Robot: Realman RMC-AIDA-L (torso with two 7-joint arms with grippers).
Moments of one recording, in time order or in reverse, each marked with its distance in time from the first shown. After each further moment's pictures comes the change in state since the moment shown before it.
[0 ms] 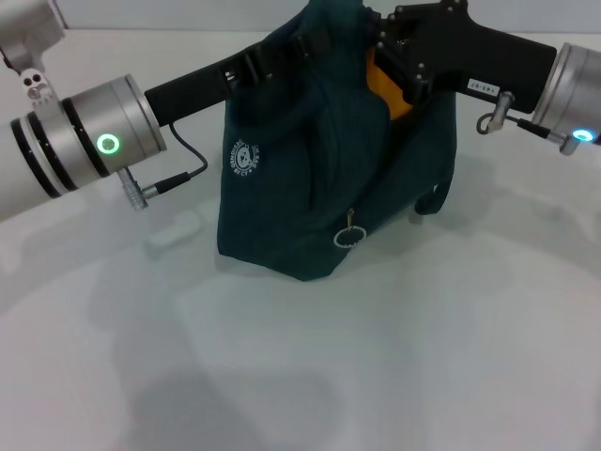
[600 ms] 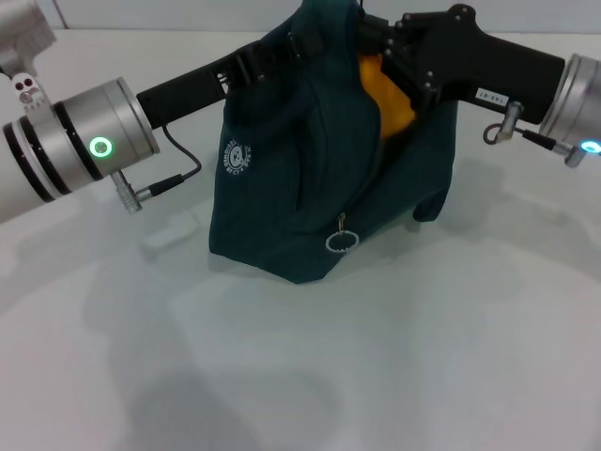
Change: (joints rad) left arm 0.015 0.001 0.000 0.007 -0.009 0.002 0.000; right arm -0.021 0.000 -0.002 0.013 0.016 -0.030 0.004
